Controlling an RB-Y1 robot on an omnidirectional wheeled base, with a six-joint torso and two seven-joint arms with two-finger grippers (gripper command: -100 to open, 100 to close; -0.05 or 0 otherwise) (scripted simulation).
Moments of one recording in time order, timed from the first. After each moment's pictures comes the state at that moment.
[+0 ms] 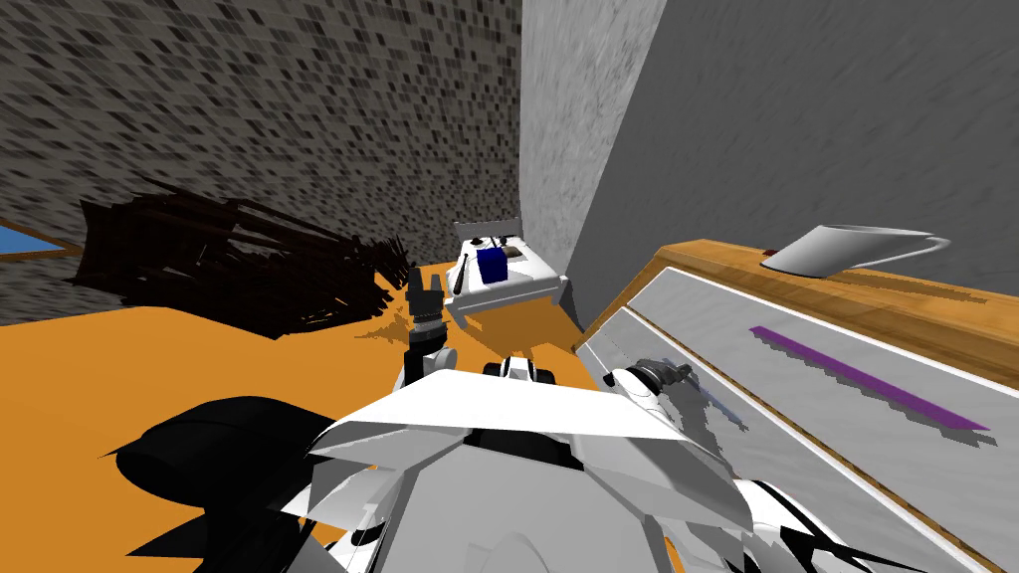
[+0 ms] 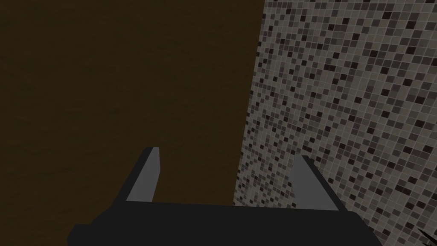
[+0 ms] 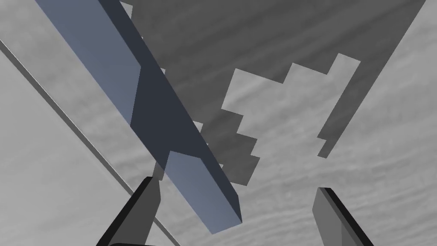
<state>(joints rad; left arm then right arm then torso) 0.51 0.00 0.02 -2.26 0.10 -0.59 -0.15 0.05 -0.47 0.16 -0.92 1.37 1.01 0.29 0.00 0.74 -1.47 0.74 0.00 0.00</state>
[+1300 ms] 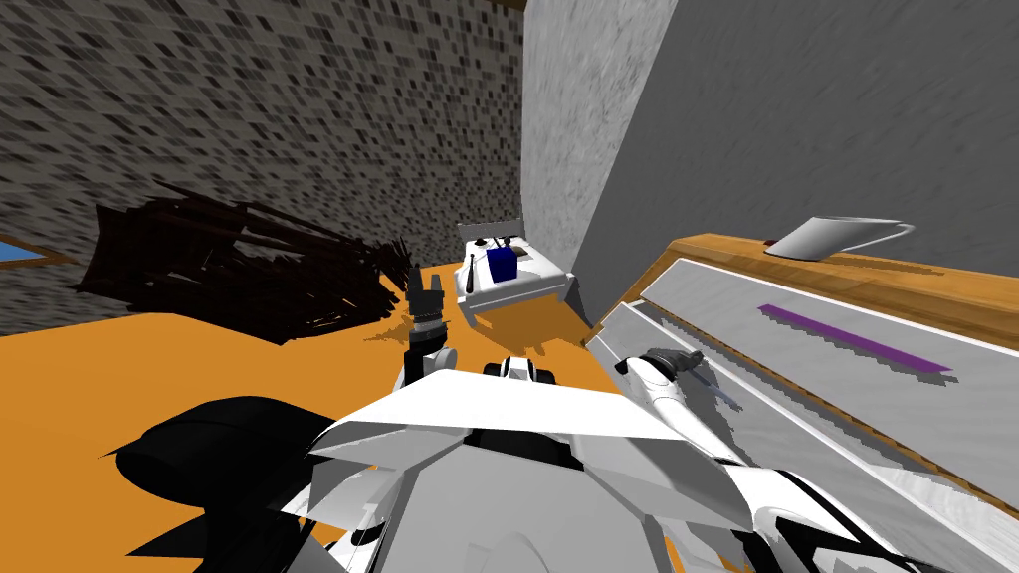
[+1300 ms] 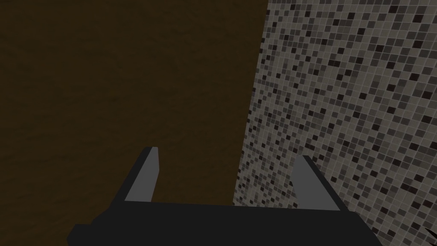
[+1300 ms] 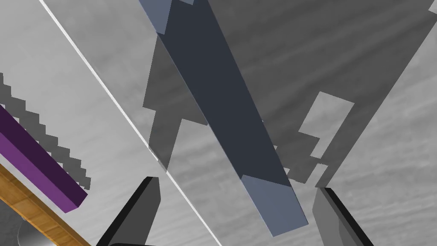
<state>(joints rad) 0.51 0.00 0.02 -2.26 0.10 -0.59 -0.15 -0.01 -0.57 0.12 -0.93 1.27 0.91 0.40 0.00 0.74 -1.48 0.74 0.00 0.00</state>
